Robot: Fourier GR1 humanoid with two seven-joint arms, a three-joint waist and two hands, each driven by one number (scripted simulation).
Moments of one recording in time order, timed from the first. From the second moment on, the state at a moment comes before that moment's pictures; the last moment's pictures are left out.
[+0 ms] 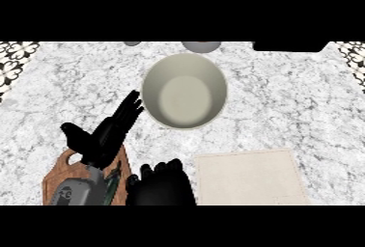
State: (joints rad) left arm -0.15 0.04 -0.11 -1.53 0.17 -0.10 0.18; right arm -0.69 -0.02 1.03 -1.84 1.02 0.19 1.17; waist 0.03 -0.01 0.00
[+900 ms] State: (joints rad) left arm -0.14 0.04 -0.10 -1.53 0.17 -0.11 0.17; right arm -1.09 -0.01 0.70 -1.56 0.87 0.14 1.14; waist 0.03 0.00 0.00
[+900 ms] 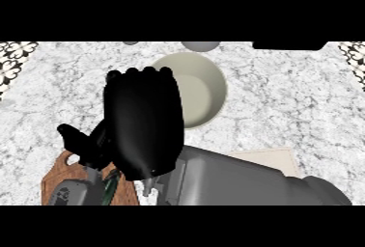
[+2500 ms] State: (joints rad) left arm -0.15 0.03 -0.12 -1.56 0.16 -0.12 0.18; right arm -1.15 0.00 0.24 -0.62 0.63 -0.57 0.49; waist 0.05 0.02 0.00
